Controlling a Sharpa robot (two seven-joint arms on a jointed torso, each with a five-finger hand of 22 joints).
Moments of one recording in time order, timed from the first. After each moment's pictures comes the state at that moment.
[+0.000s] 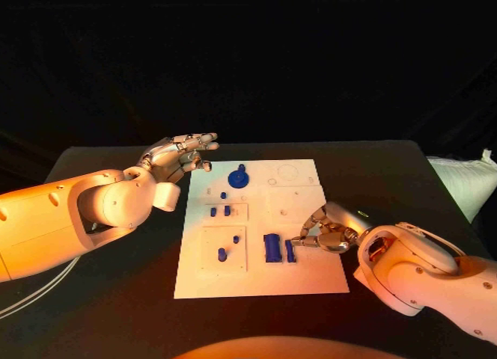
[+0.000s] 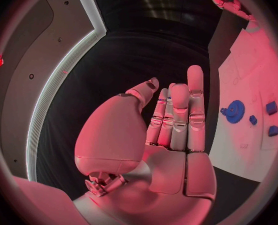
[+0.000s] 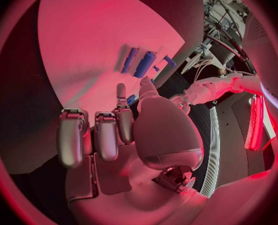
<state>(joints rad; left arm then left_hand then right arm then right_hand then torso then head) 1.19 -0.97 -0.05 1.60 0.21 -0.17 0.36 1.31 -0.10 0.40 -0.01 0.13 0.98 0.19 0.16 0.07 1.00 0.12 0.37 0.12 1.20 0.03 1.14 0.49 0.17 1.21 0.12 0.59 0.76 0.94 -0.99 0.03 1.89 -1.37 -0.42 -0.45 1.26 0.00 -0.13 0.20 0.17 1.10 0.07 0.15 0.46 1.45 -0.01 1.26 1.35 1.46 -0.08 1.47 1.31 0.04 1.46 0.02 1.40 1.31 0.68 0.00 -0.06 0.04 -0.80</state>
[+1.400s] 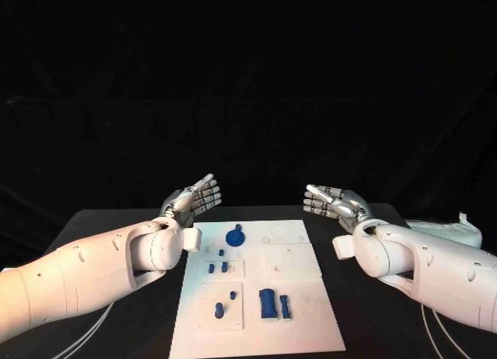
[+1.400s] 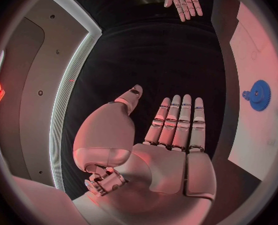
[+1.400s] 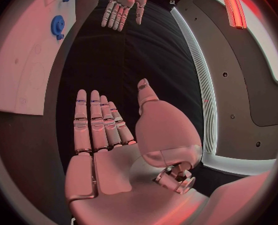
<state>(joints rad) 1.12 -0.72 -0.05 1.28 0.20 -0.32 0.46 0.92 -0.03 0.29 -0.01 0.07 0.73 0.14 0.02 0.02 0.75 0.12 0.06 0.02 0.68 0.10 0.17 0.02 0.14 0.56 0.19 0.03 0.26 1.06 -0.71 0.04 1.25 -0.14 -0.37 0.34 1.10 0.02 -0.06 0.02 0.09 0.70 0.12 0.02 0.08 0.80 0.09 0.02 0.02 0.87 0.02 0.02 0.10 0.15 0.81 0.14 0.02 0.12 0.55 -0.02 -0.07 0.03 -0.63</state>
